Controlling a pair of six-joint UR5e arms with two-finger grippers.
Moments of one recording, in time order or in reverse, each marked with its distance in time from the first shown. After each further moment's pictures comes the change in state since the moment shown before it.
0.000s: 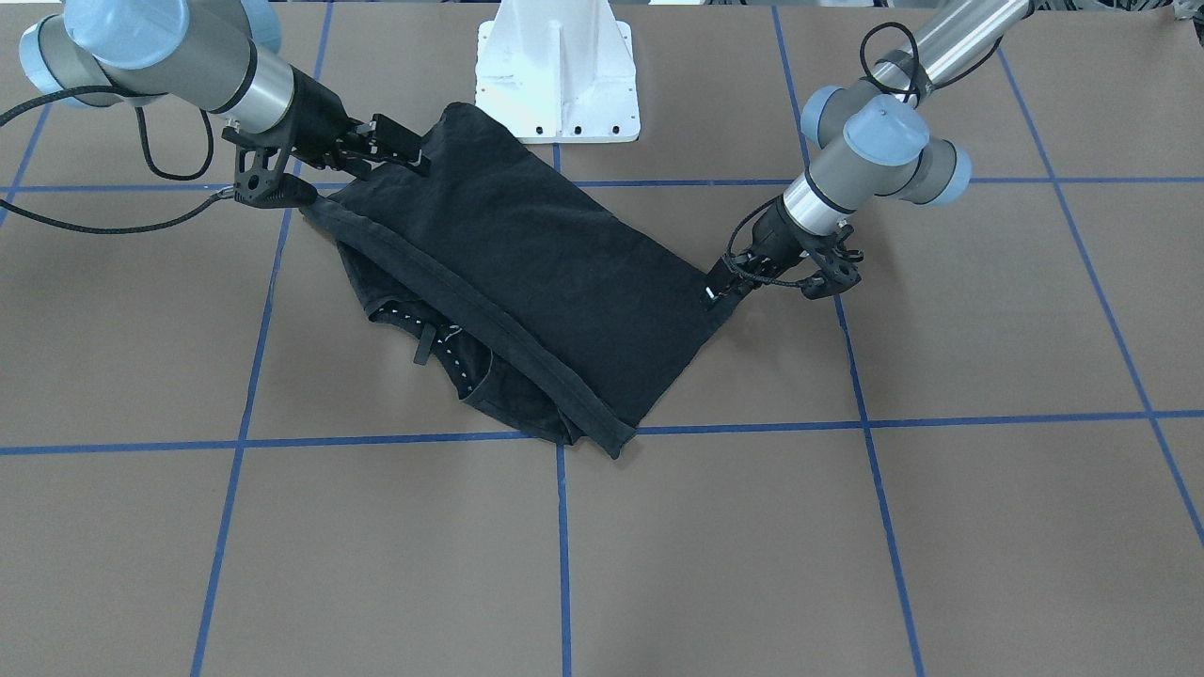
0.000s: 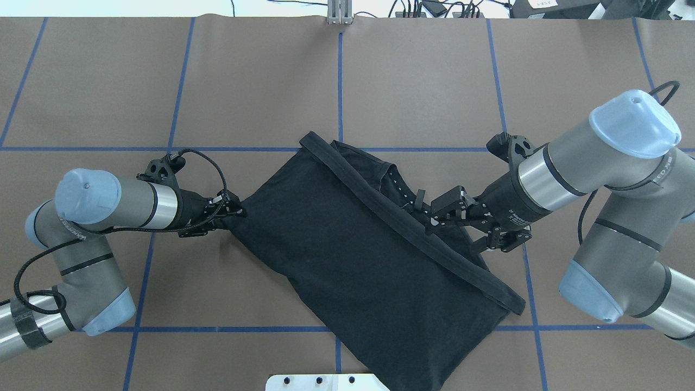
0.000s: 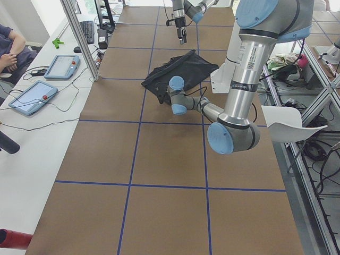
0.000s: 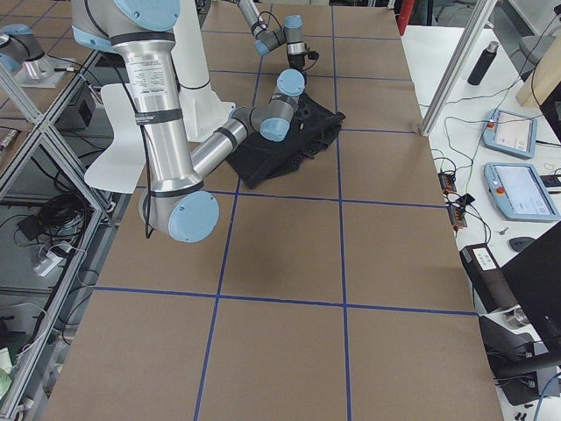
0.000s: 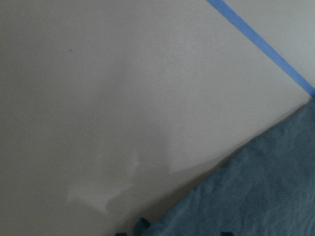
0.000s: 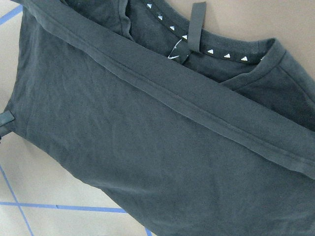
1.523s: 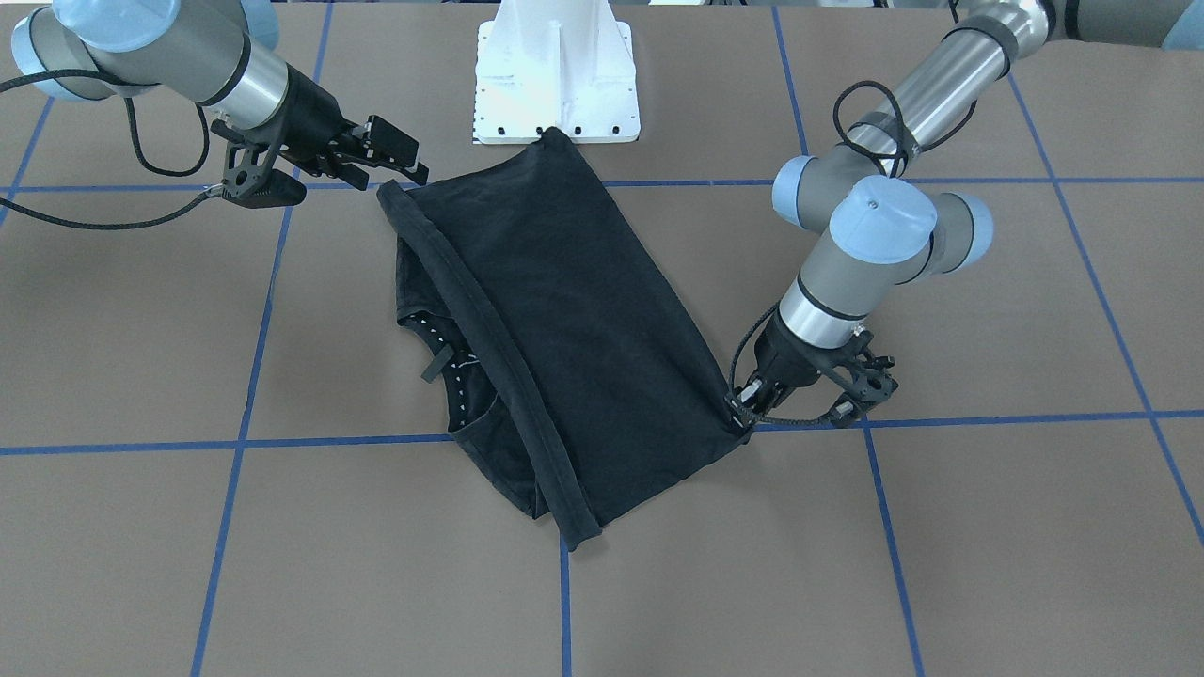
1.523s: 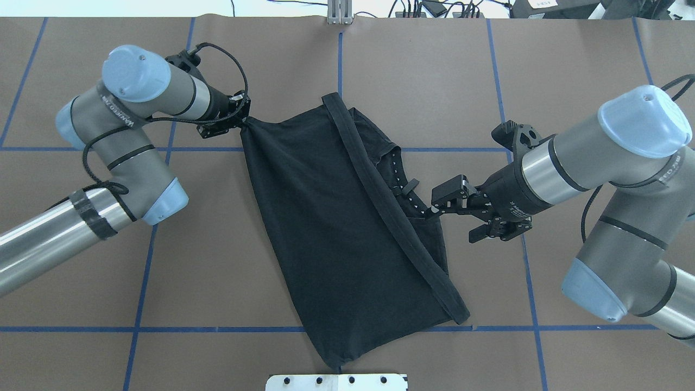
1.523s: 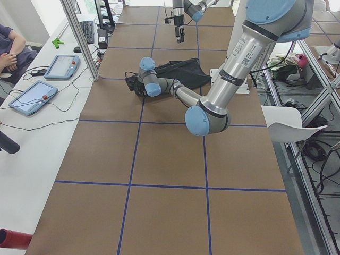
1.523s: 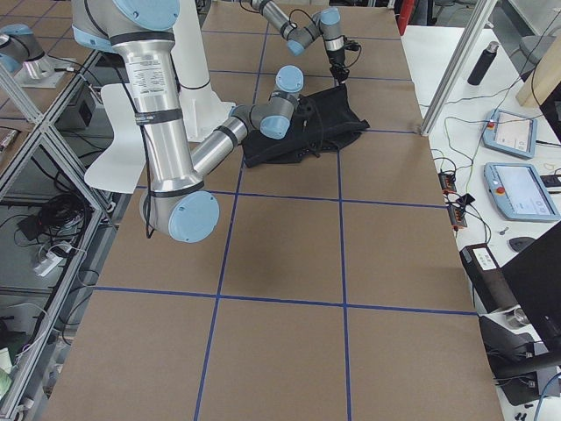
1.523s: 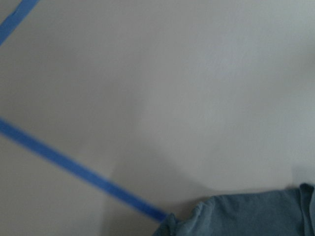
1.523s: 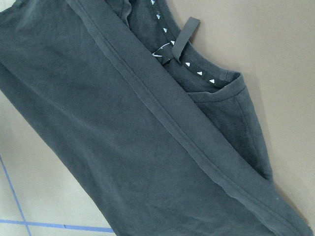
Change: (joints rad) left arm -0.230 -0.394 0.299 0.300 0.004 0.080; right arm 0.010 0.003 0.018 0.003 -0.081 0.003
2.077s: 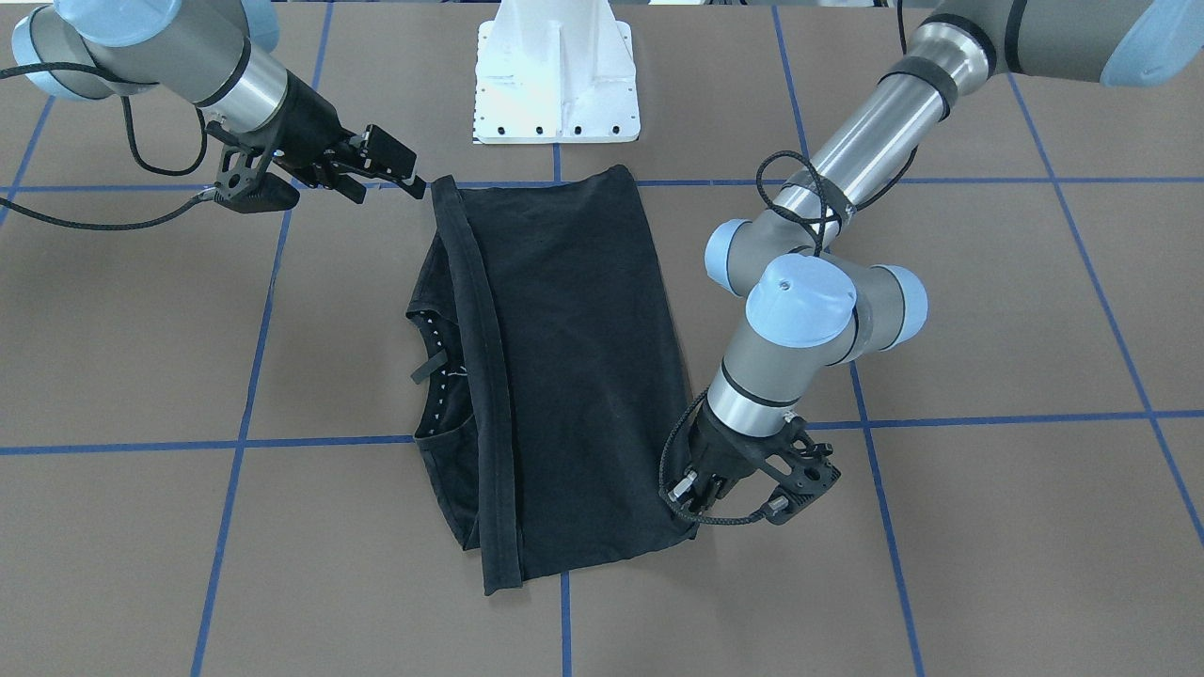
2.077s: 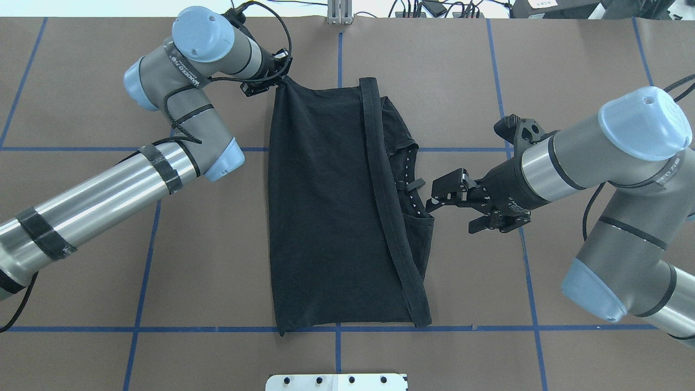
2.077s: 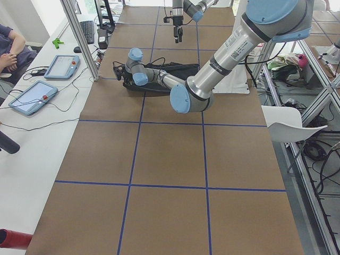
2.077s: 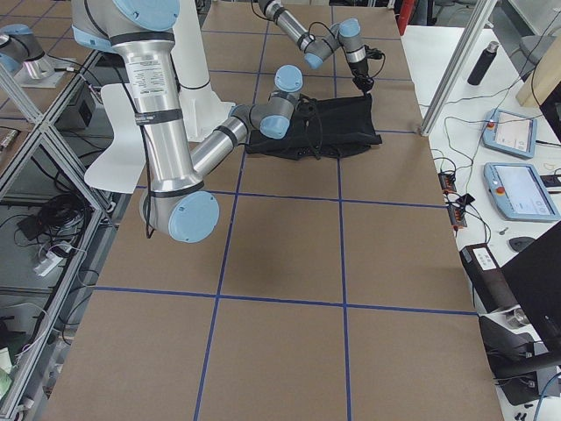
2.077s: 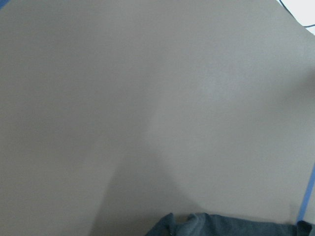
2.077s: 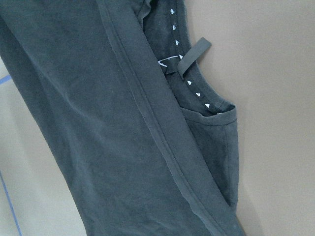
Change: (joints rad) left arm -0.008 -0.244 0.319 -0.124 0.098 0.000; right arm -0.001 0.000 0.001 0.000 -0.061 -0.003
